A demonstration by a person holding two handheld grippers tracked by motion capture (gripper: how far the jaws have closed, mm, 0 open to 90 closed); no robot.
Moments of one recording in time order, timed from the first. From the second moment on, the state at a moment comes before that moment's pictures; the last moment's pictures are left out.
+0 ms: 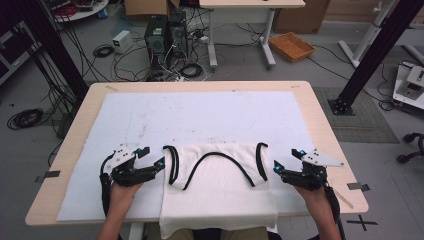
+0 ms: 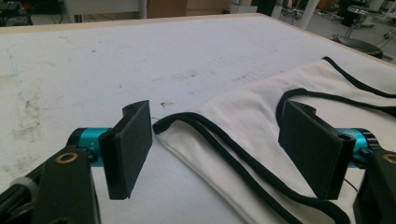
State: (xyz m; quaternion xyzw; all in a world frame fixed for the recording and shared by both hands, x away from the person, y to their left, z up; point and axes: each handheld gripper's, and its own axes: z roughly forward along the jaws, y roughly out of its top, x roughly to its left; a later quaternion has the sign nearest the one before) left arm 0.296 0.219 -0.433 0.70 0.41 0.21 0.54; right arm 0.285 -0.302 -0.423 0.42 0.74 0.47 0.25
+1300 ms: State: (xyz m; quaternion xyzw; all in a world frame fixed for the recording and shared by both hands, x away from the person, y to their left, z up) left arm 0.385 0.197 -0.449 0.80 0.41 0.10 0.44; right arm 0.391 -0.246 -0.441 0.35 0.86 0.34 0.15
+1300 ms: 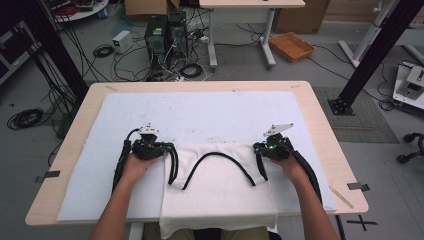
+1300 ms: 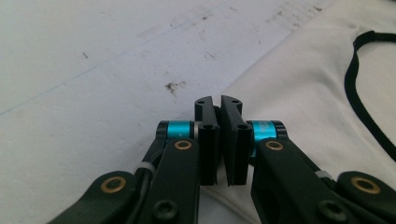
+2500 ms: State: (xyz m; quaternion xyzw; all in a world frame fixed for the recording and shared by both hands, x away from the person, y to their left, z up) left arm 0.271 0.209 -0.420 0.71 0.32 0.13 0.62; right arm 0.279 -0.283 -0.425 0.32 0.77 0.50 0.23
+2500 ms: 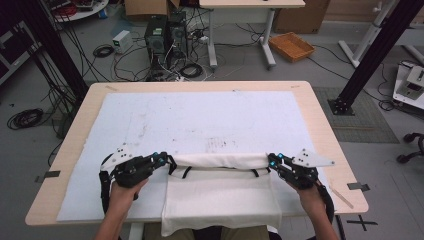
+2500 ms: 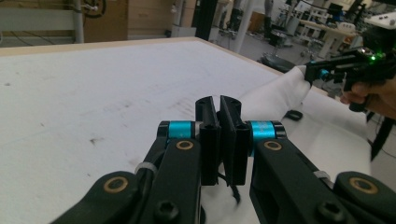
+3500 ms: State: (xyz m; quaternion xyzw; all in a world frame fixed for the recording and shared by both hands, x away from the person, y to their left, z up) left arm 0.310 0.191 -0.451 0.77 0.43 0.06 0.47; right arm 0.293 -0.280 -0.446 0.43 0.79 0.40 0.16
